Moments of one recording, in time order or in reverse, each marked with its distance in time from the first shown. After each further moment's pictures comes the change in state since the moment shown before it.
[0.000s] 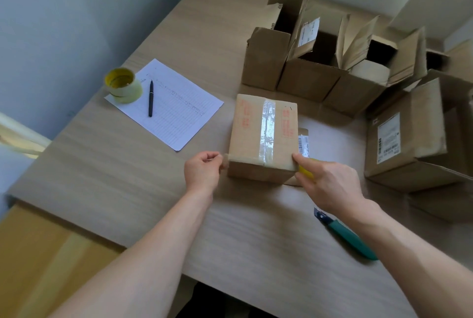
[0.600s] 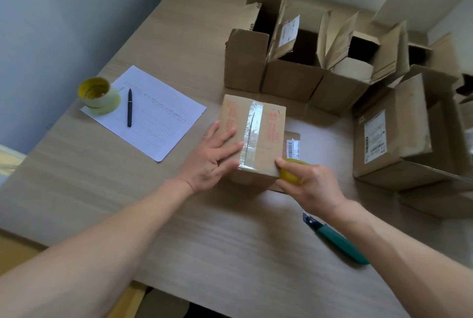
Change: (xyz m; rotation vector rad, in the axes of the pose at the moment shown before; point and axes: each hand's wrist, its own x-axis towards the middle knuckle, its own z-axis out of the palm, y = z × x) left_hand 0.047 0.012 0.022 0.681 -0.573 0.975; right_hand 0.007 0.010 0.015 0.391 0.028 0.018
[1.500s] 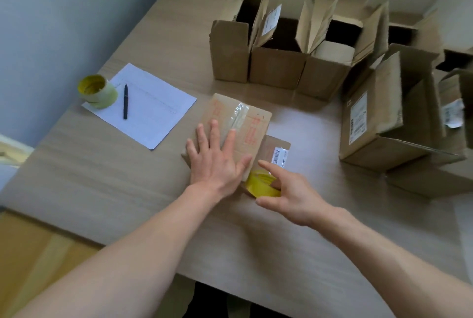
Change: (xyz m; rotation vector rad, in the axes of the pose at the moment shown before) left_hand -0.010 0.088 0.054 0.647 -0.069 -0.464; right_hand -0.051 0.005 -0.002 0.297 -0.394 0.064
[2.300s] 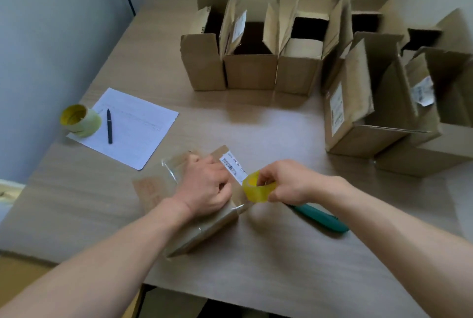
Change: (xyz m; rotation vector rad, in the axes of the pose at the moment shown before) left_hand -0.010 -0.007 -0.020 -0.123 0.163 0.615; right_hand 0.019 0.010 -0.042 -0.230 -0.190 0.002
